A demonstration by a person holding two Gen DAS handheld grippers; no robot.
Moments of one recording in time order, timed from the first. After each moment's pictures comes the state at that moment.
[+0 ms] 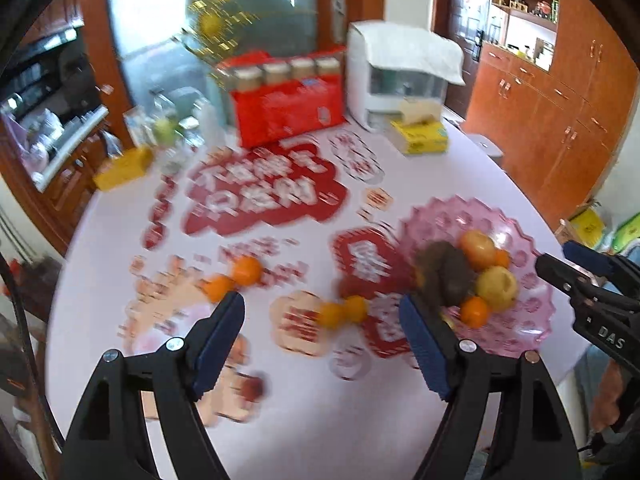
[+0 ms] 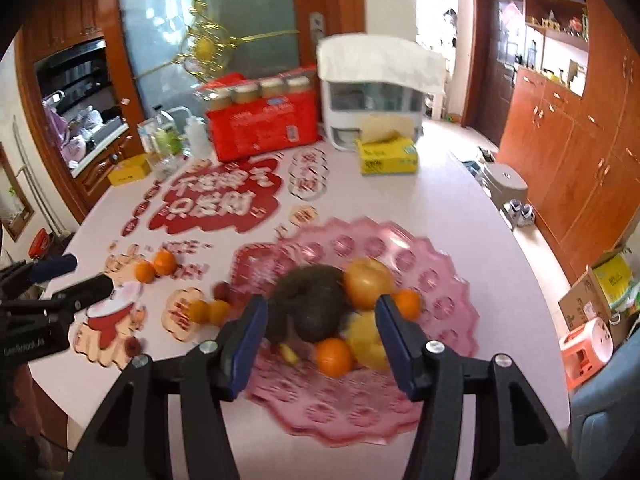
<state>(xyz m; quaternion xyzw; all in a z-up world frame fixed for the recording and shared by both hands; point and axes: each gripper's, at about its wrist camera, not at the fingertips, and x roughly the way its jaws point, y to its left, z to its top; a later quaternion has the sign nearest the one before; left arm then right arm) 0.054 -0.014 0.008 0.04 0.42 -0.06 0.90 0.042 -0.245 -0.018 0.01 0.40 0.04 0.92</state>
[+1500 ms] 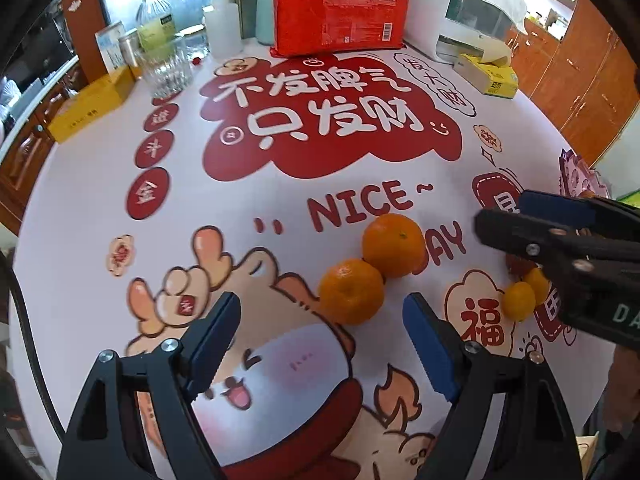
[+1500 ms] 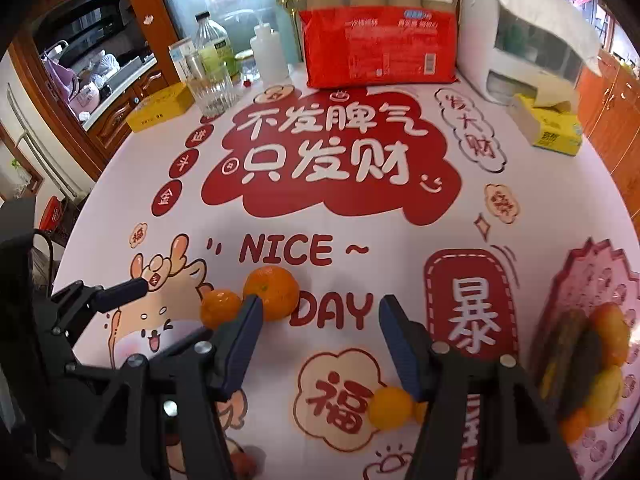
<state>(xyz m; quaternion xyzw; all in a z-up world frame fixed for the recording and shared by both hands) 0.193 0.136 -0.163 0.02 0.52 -0.12 0.84 0.198 -0.021 -0.126 0.01 0.52 0.10 0.85</state>
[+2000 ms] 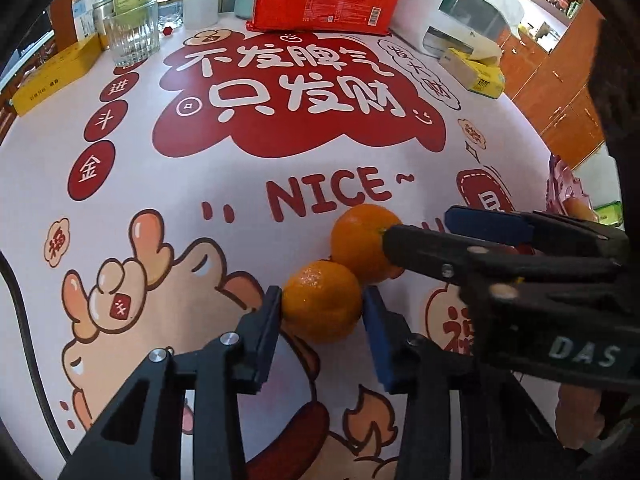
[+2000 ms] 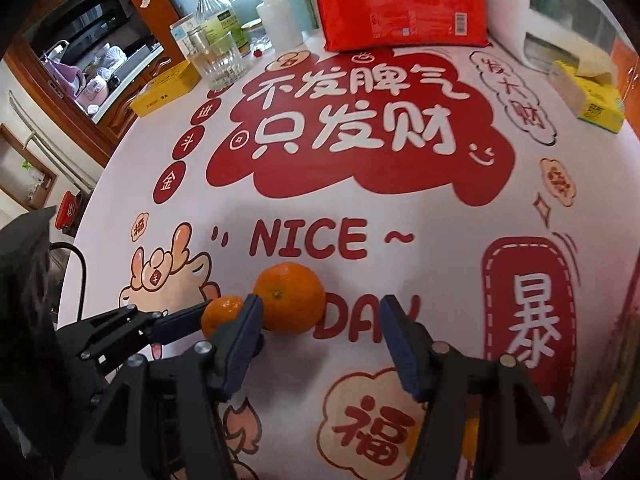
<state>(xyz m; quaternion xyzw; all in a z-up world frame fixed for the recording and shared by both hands) 0.206 0.129 -0.187 -0.03 0.54 -0.16 0.82 0.225 -0.007 -0.166 0.04 0.56 0.14 0.82</state>
